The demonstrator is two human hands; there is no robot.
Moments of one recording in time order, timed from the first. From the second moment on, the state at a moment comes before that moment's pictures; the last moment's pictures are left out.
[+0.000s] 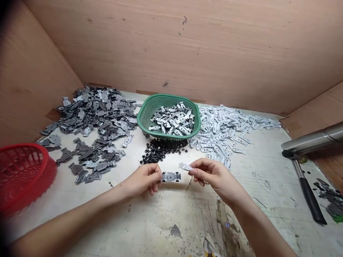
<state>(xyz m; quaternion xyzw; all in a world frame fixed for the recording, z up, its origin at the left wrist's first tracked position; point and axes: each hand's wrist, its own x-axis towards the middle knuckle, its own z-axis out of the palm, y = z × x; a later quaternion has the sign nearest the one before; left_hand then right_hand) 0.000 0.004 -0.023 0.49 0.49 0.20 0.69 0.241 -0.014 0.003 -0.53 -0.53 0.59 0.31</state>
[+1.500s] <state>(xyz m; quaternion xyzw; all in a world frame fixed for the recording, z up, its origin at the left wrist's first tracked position) -0.001 0.002 -0.010 0.48 0.44 0.23 0.72 0.210 -0.019 -0.021 -0.52 -0.45 0.66 0.30</state>
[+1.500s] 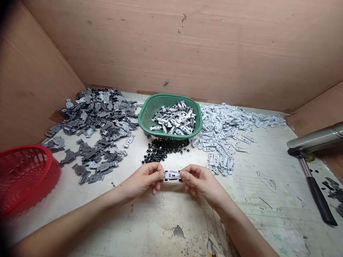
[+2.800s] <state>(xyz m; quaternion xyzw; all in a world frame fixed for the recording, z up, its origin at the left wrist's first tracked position) 0.001 -0.008 -0.014 0.53 0.44 0.26 0.67 0.187 -0.031 -0.032 -0.44 -0.47 0.69 0.33</state>
